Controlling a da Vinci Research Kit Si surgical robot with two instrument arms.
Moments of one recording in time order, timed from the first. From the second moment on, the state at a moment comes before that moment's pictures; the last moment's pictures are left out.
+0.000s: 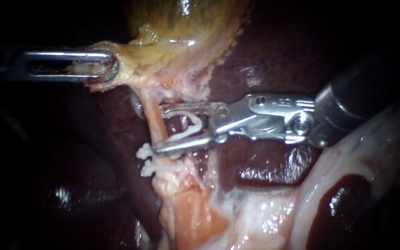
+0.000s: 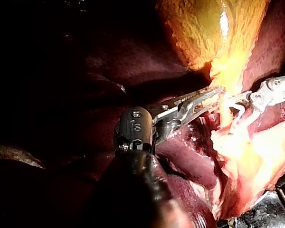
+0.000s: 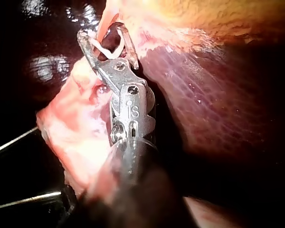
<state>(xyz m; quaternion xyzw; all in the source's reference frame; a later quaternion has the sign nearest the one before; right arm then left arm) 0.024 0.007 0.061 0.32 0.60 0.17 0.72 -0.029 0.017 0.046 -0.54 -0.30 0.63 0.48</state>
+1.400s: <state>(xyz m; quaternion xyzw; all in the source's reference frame) 0.024 0.008 0.053 0.36 0.62 0.20 0.67 -0.029 0.017 0.046 -0.54 -0.30 0.63 0.48</state>
